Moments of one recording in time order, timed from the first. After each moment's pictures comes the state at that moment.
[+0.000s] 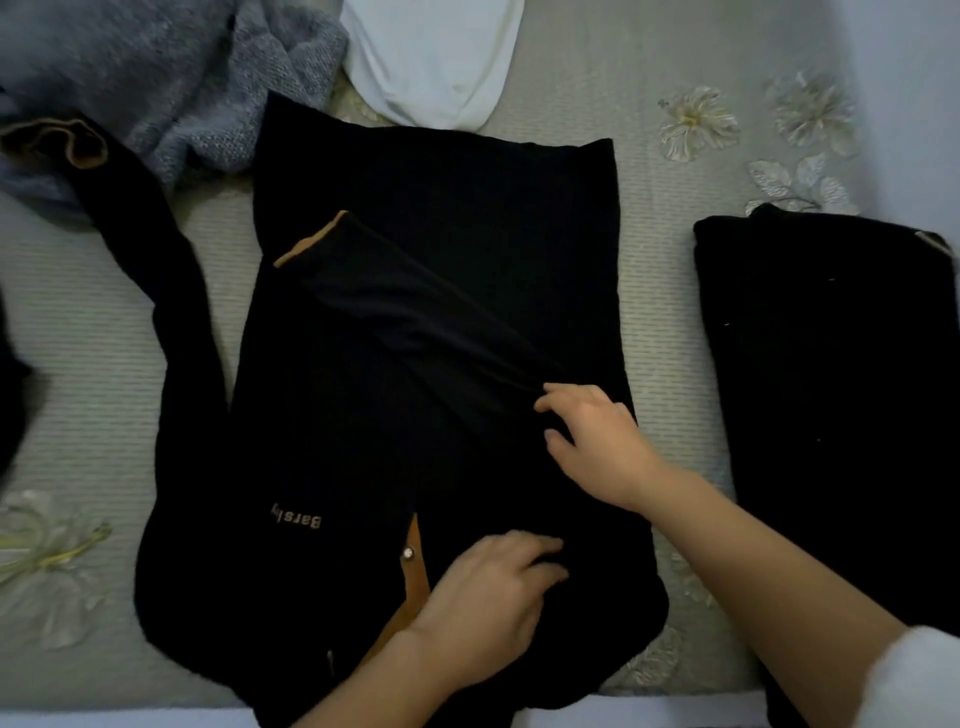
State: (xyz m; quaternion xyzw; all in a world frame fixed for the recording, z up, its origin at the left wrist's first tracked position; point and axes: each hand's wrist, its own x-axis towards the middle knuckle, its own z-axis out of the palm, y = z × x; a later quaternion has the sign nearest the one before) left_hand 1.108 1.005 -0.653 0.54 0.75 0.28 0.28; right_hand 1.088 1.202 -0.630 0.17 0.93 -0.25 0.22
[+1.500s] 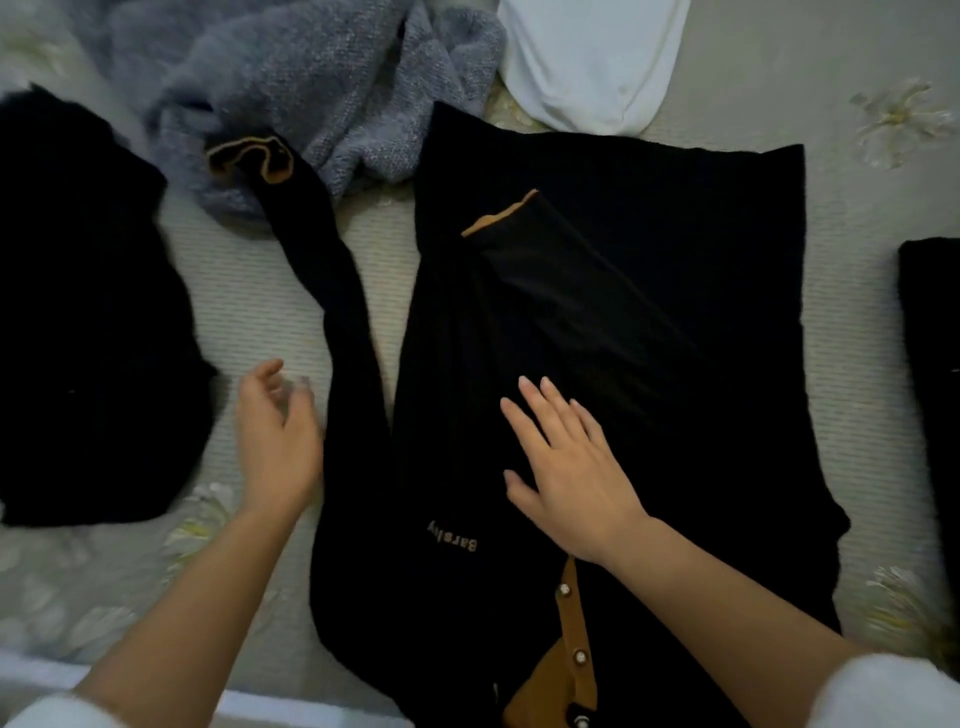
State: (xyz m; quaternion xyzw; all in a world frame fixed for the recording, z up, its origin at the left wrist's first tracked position) left_hand 0.883 0.828 -0.664 -0.13 0.90 0.41 0.06; right_hand 1.014 1.060 -0.660 0.01 0.97 -0.19 0.16
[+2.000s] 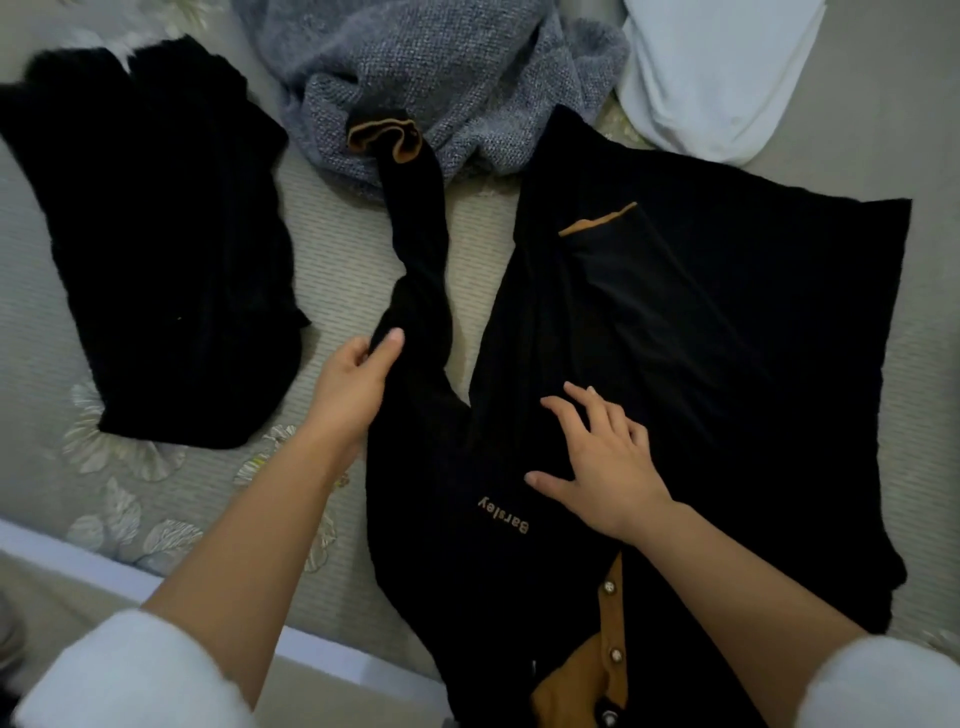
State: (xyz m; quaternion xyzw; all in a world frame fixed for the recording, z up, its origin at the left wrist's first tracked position) left_hand 0.876 0.818 -0.637 -0.23 0.73 0.61 0.22; right_hand 0.993 1.041 -0.661 0.04 0.95 -0.21 0.23
